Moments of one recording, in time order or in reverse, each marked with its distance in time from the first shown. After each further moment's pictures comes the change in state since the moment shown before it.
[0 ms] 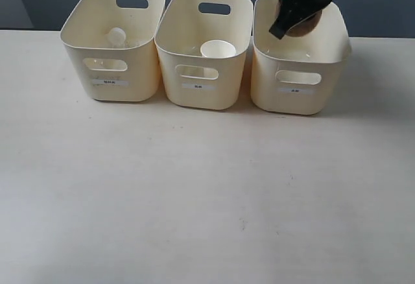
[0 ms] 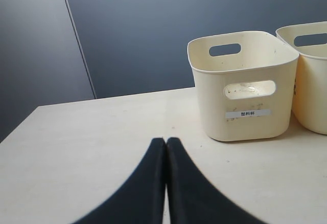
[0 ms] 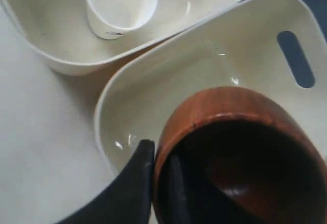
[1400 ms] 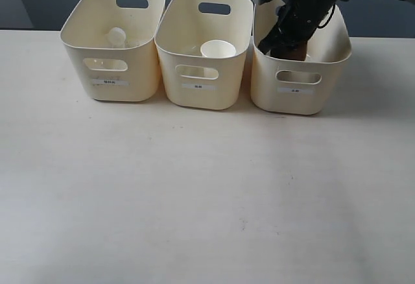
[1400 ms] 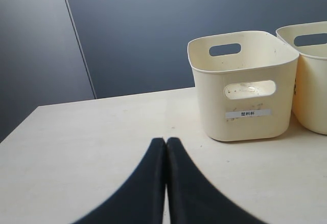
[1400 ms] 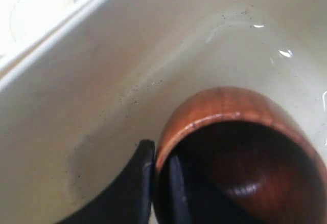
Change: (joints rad) left arm 0.000 0.000 0.000 0.000 0.000 0.000; right arm -0.133 0.483 -0.372 0.195 0.079 0.059
